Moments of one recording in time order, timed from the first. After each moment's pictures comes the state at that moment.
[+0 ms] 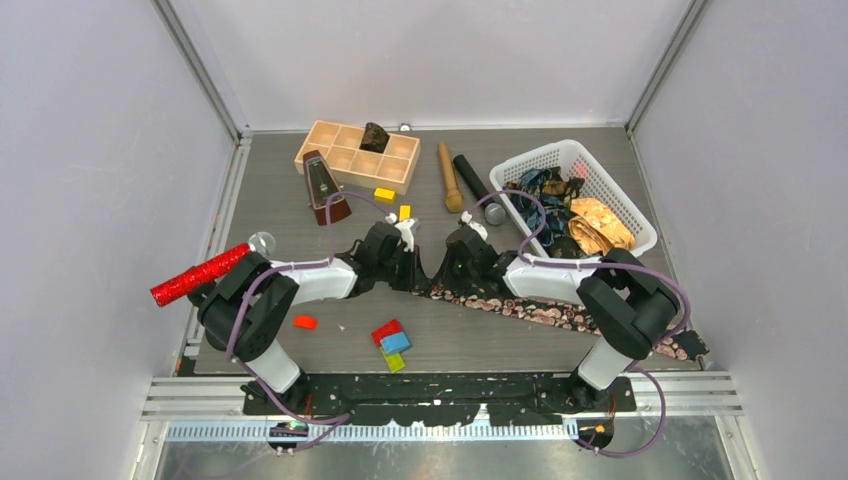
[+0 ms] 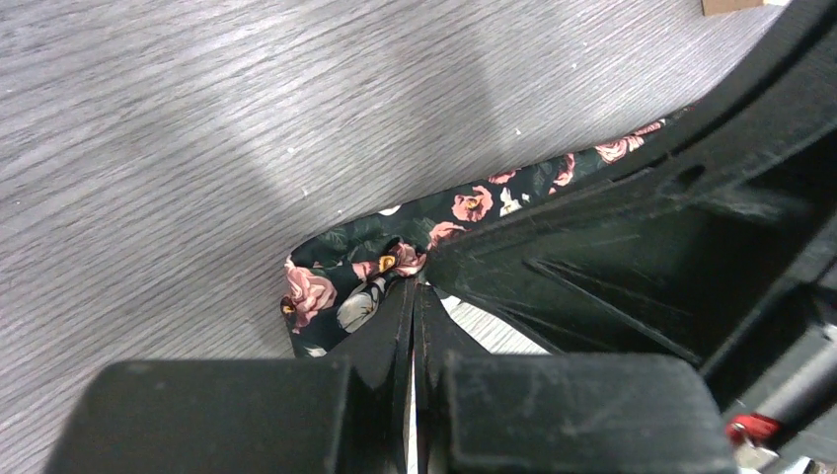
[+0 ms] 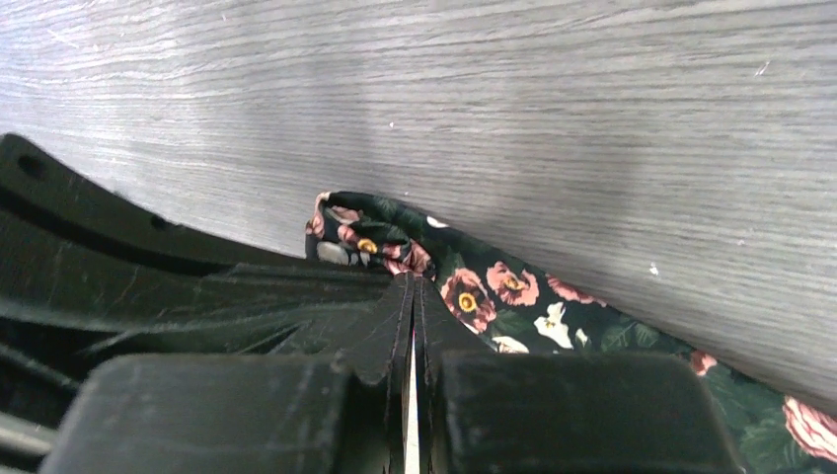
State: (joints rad) left arm -0.66 1.62 0.72 0.15 0.31 -0.55; right arm 0.80 1.63 0.81 0.00 0.02 0.97
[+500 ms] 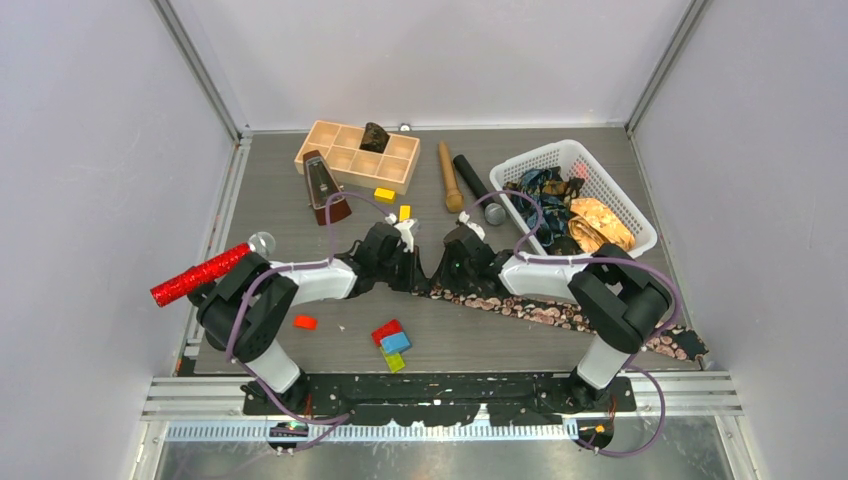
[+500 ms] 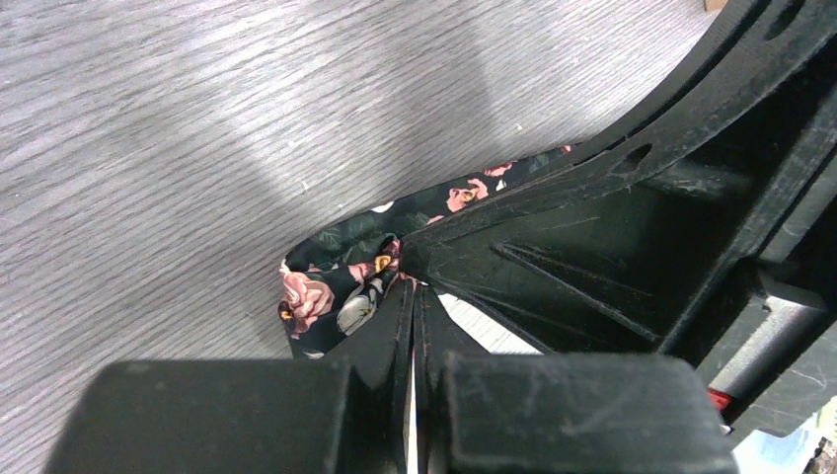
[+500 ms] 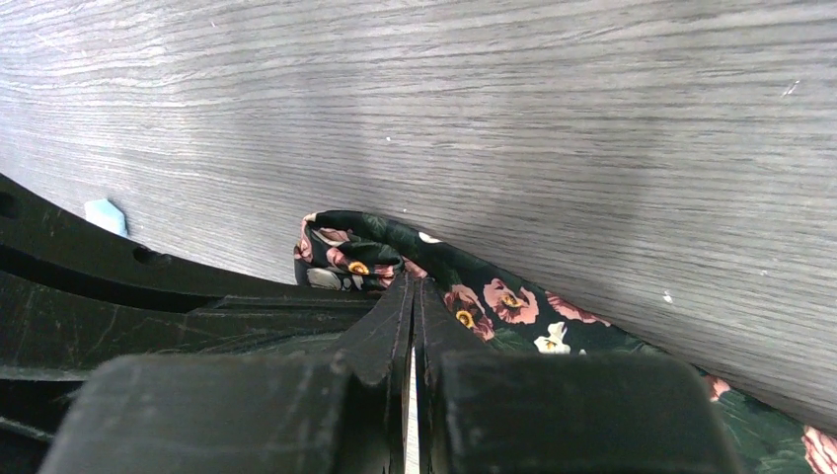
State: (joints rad) left arm -0.66 1.62 0.72 0.14 0.32 -0.55; right arm 0.80 1.68 0.82 0.03 0.01 0.97
